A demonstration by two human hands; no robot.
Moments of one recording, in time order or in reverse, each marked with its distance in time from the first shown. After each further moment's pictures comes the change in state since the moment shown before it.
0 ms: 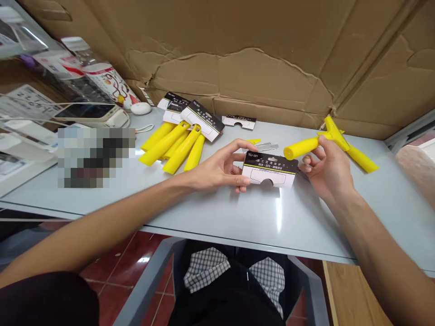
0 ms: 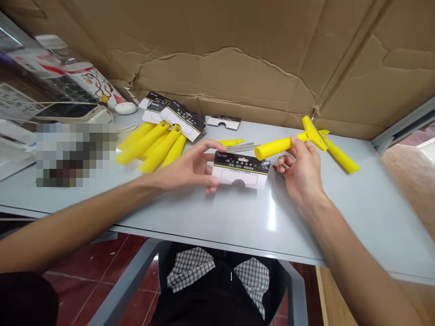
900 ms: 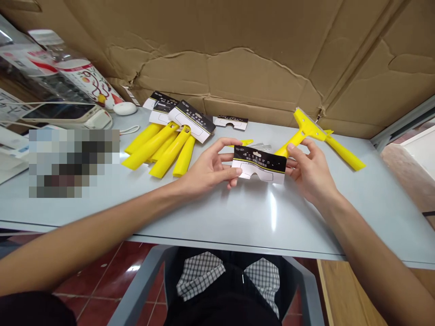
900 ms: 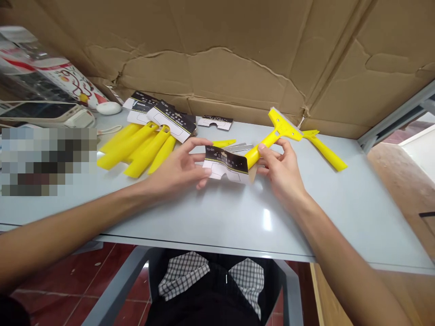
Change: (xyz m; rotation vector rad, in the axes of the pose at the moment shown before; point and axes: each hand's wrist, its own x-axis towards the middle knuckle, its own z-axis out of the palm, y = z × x) left_hand 0.004 -0.017 0.006 -0.094 0.180 0.175; right_hand -0.012 0.007 0.009 -0.181 -0.256 -0.016
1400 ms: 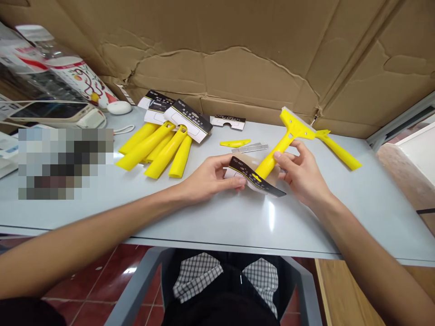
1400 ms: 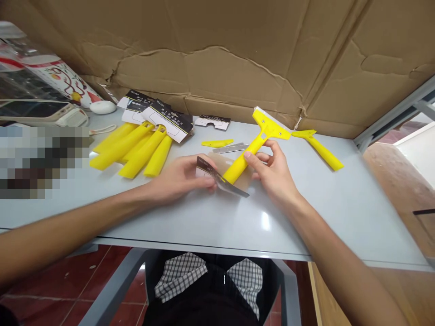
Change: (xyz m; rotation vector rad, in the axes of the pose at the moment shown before) left_hand 0.001 0.002 0.012 0.174 -0.071 0.054; right_hand -0.004 0.006 0.000 -0.059 -0.100 0.025
